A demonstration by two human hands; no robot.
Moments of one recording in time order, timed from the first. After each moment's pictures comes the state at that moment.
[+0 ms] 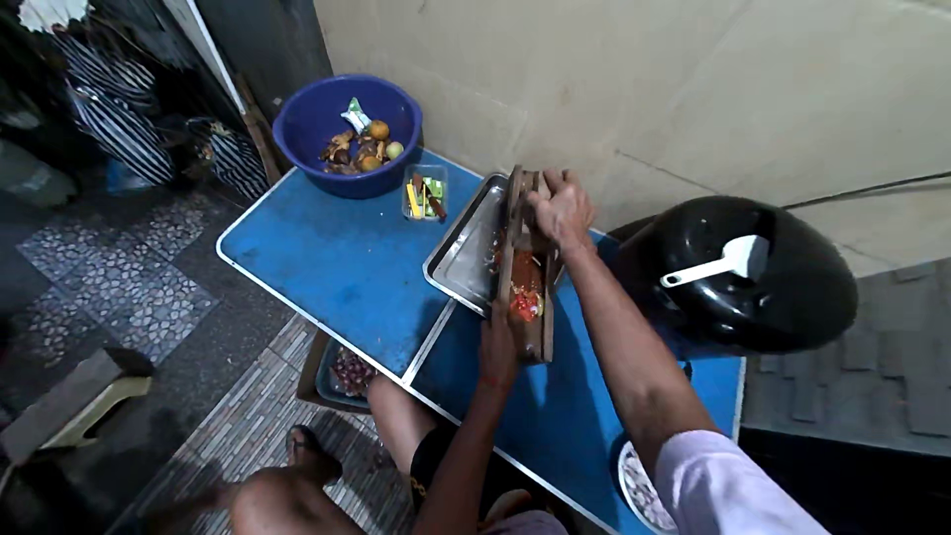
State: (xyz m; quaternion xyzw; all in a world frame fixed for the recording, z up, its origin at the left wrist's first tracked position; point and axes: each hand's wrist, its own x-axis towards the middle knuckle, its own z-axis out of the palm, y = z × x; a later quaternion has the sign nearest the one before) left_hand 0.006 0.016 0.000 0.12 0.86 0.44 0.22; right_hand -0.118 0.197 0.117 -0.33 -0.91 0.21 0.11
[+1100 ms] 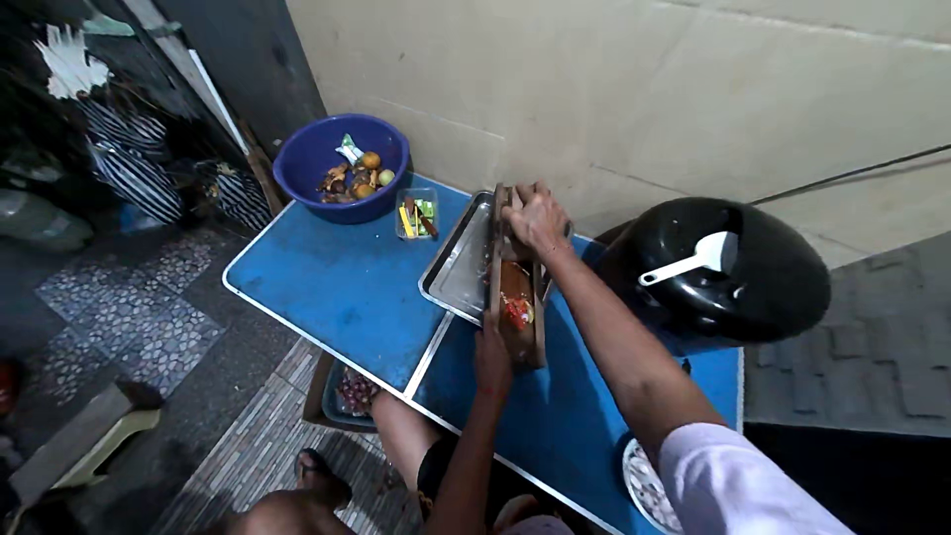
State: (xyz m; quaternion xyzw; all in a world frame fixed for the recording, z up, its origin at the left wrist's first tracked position) left_hand 0.003 0.013 0.001 0.12 0.87 0.43 0.20; right_hand -0.135 0.198 0.126 -0.32 -0.92 0.20 0.09
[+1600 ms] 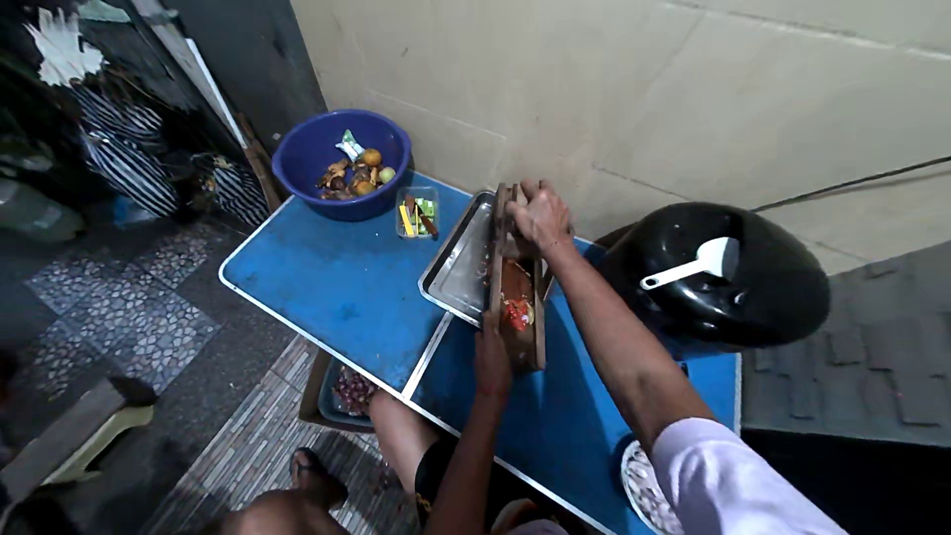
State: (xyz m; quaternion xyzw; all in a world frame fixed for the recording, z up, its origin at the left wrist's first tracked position) left_hand 0.003 0.011 0.010 0.12 0.86 0.44 0.22; right_hand -0.140 0.207 0.127 -0.32 -0.92 0.20 0.09
